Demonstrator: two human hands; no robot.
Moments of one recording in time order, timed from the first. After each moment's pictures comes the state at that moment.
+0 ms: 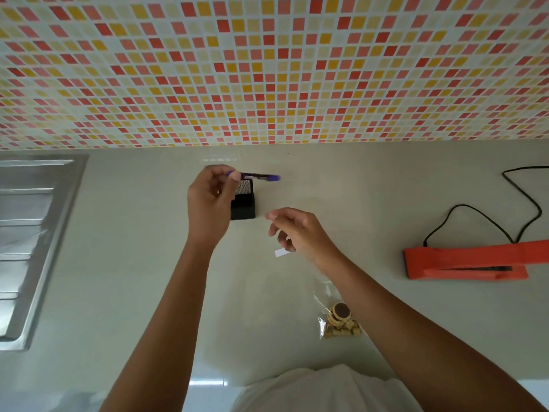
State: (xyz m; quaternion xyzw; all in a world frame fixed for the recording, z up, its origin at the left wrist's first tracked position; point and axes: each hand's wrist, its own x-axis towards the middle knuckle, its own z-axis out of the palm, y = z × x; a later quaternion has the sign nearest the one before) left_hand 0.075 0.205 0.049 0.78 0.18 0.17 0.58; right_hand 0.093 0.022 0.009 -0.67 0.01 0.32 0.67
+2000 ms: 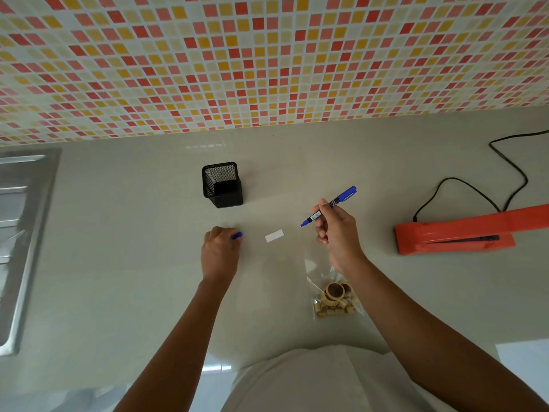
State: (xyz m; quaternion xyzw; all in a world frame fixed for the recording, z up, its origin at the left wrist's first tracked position) left_hand 0.004 0.190 -0.115 0.95 0.18 0.00 0.26; right_hand 0.076 -0.047 -0.033 -0.61 0.23 0.18 0.74
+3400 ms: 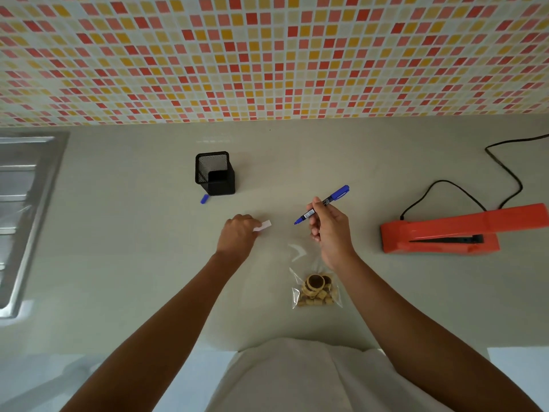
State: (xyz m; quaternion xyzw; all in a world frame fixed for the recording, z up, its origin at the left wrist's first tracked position) left_hand 0.026 0.129 -0.096 0.97 0.04 -0.08 0.21; right_hand 0.066 -0.075 -0.026 -0.62 0.21 0.20 0.73
